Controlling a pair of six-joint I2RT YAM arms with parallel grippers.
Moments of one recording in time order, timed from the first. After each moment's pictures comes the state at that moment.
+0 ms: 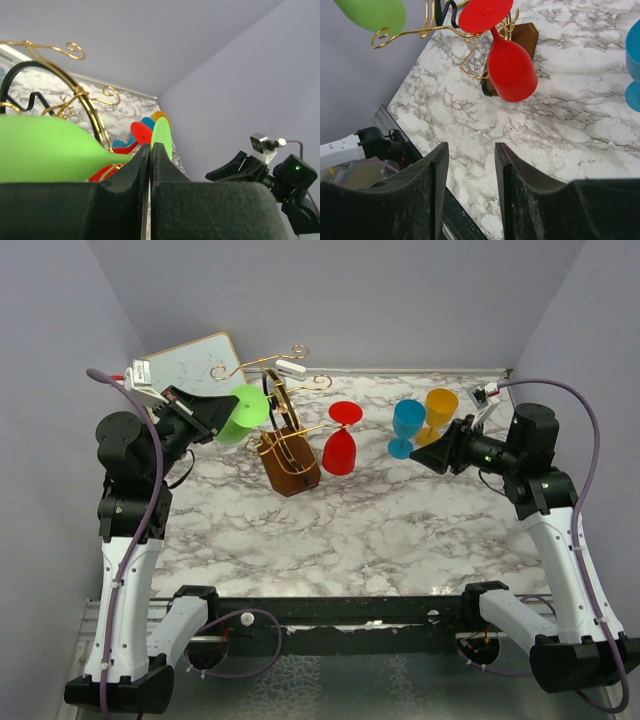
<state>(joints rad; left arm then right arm) -0.05 0.86 1.20 -0.26 0.42 -0.85 0.09 0.97 1.11 -0.52 -0.78 0.29</state>
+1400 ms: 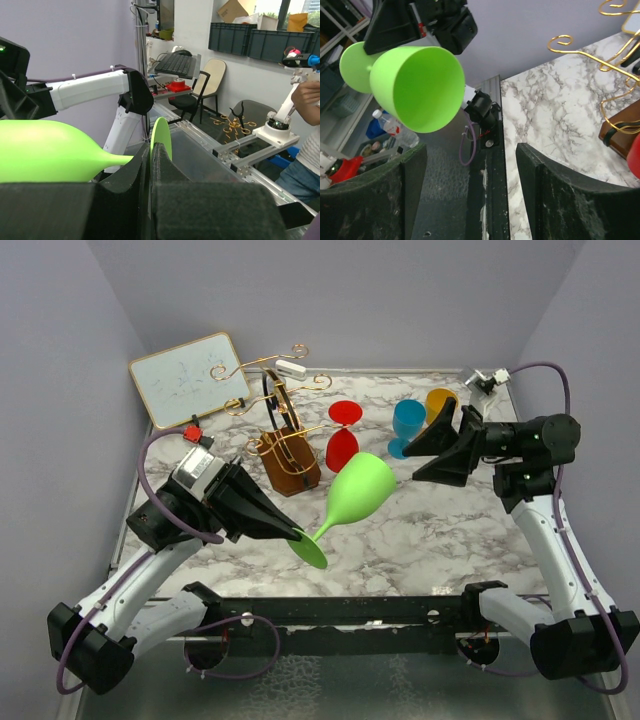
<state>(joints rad) -0.57 0.97 0.88 1.51 1.18 -1.41 0.10 1.05 1.03 0.54 -1.46 0.98</state>
